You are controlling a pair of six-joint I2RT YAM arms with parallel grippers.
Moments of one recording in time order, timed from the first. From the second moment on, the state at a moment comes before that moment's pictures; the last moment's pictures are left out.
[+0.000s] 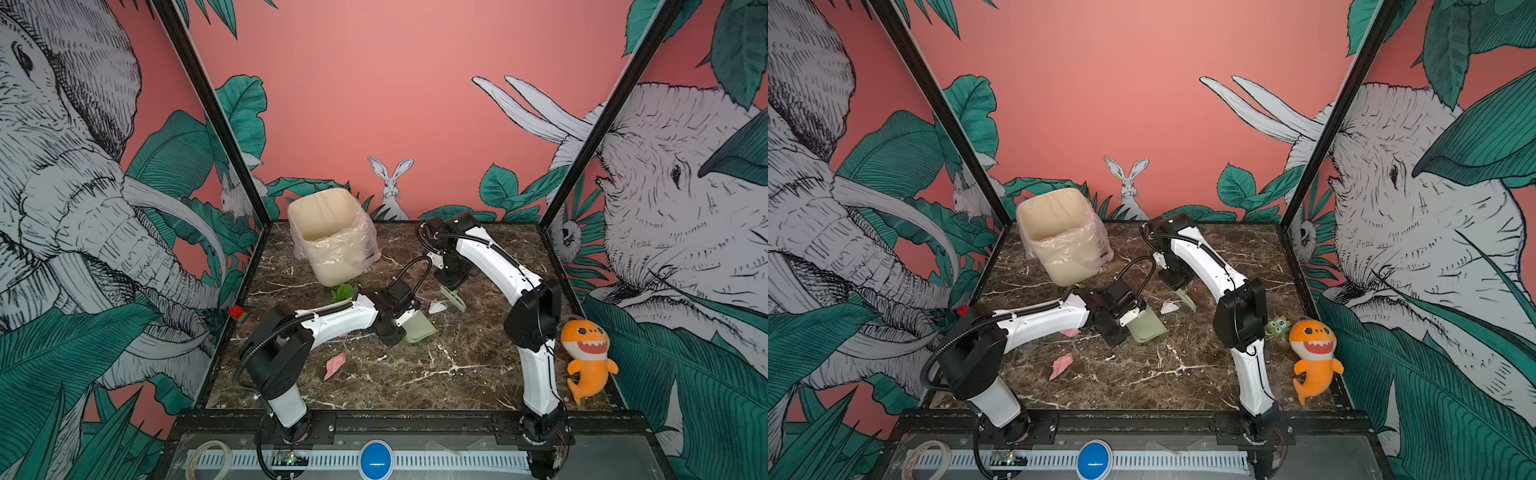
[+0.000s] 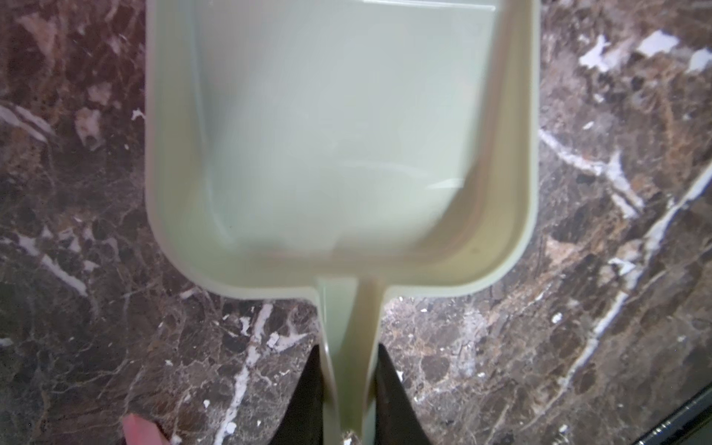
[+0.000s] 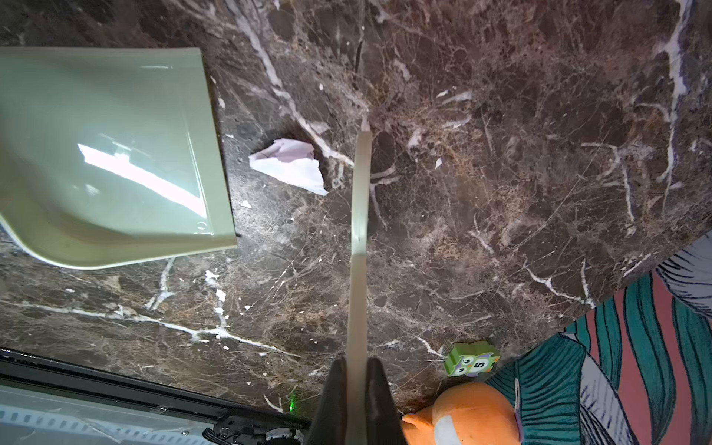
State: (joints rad) left arm -0.86 1.68 1.10 -0.75 0.03 0.10; right arm 0.58 2.11 2.11 -1.63 0.18 -0.15
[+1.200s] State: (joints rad) left arm -0.86 1.72 1.13 -0.74 0.02 0.11; right arm 0.71 2.05 2.13 -1.66 0.01 -0.06
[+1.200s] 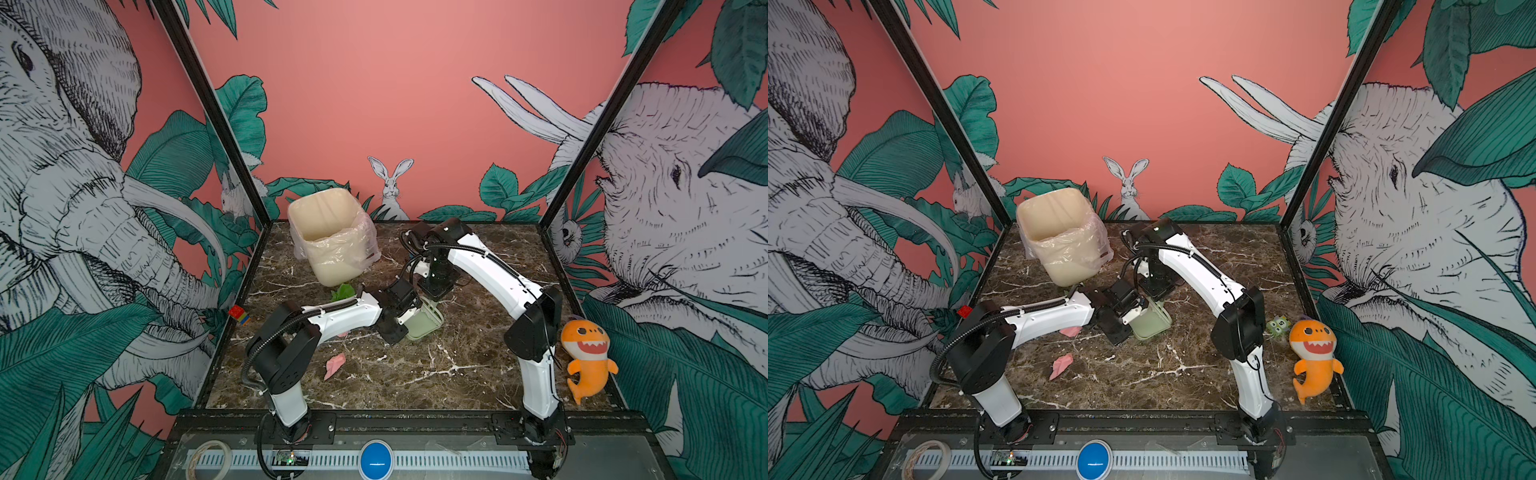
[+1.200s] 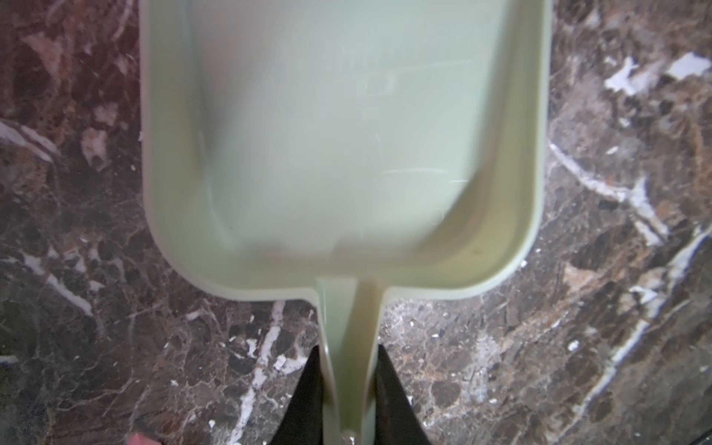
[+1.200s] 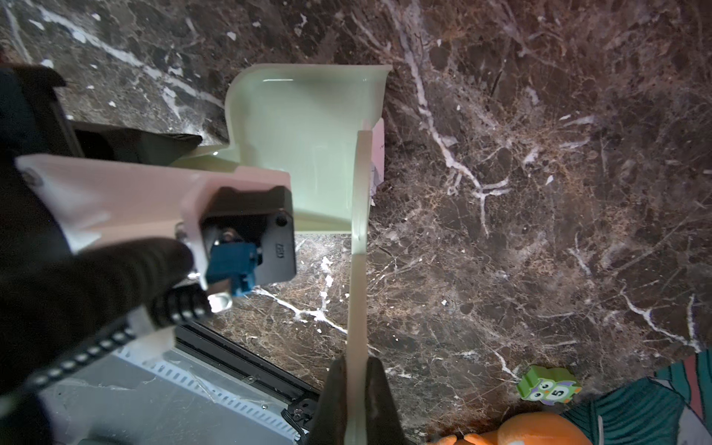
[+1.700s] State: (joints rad) left arm -0.86 1.71 1.13 -0.75 0.02 0.11; right arm 0.61 2.07 2.14 -1.65 0.13 -0.08
